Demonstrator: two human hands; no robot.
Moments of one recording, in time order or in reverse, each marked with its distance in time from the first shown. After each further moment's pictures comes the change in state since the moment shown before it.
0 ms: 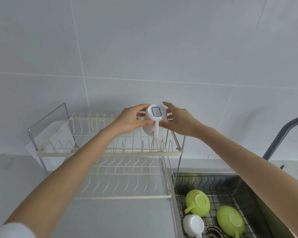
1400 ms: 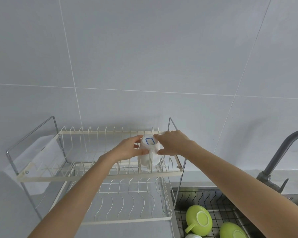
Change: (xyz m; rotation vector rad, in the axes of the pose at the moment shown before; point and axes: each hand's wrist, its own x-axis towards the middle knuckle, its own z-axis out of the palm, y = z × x) left_hand 0.023 -0.061 0.031 -0.015 -0.237 -0.273; right_hand 0.049 0.028 0.036 -0.842 -0.261 -0.059
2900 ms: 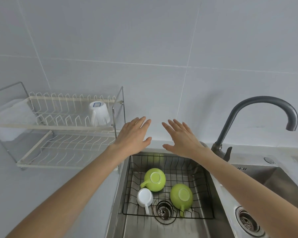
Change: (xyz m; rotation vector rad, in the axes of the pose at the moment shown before) left_hand -0.047 0.169 0.202 0.800 0.181 0.045; right_hand -0.196 0.149 0.110 0.407 0.102 0.028
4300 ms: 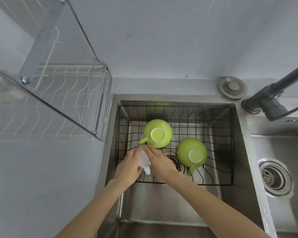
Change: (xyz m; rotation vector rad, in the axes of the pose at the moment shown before) left_hand -0.020 -0.011 0.293 -0.358 -0.646 -0.378; right_hand 0.014 0.005 0.288 0.456 -0.576 0.018
